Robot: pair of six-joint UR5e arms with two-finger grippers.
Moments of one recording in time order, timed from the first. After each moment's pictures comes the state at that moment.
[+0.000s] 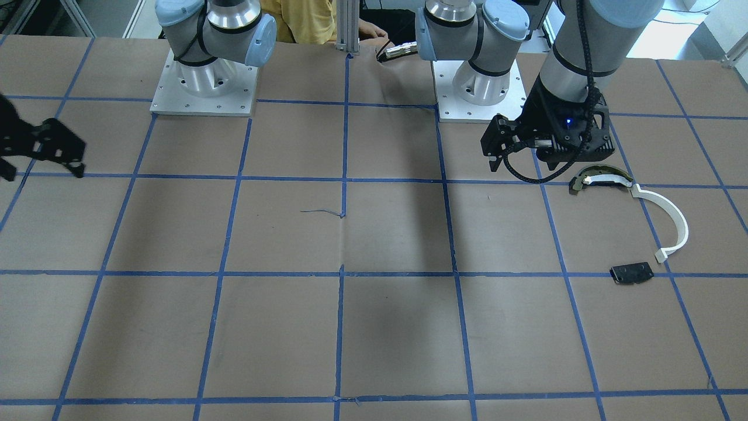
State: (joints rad) left arm -1.51 -1.56 -1.67 -1.49 1.60 0.04; right arm 1.19 -1.45 1.49 -1.53 -1.61 -0.46
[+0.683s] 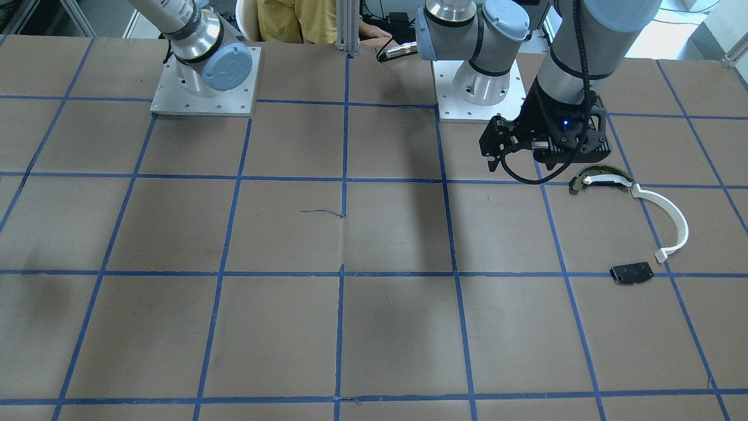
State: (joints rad) left arm -1.51 -1.56 -1.68 -1.49 1.61 0.04; right arm 0.64 -1.11 1.50 -1.92 -1.64 -1.09
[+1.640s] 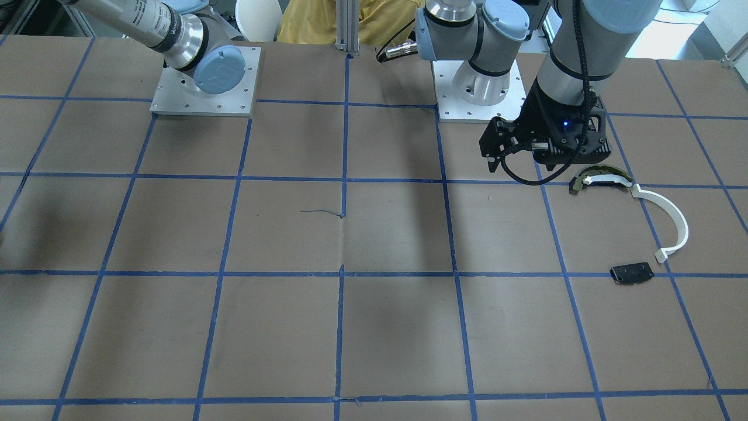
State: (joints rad) left arm -1.51 -1.56 -1.68 -1.49 1.61 0.04; right arm 0.58 -0.95 1.55 -2.10 -1.66 -1.17
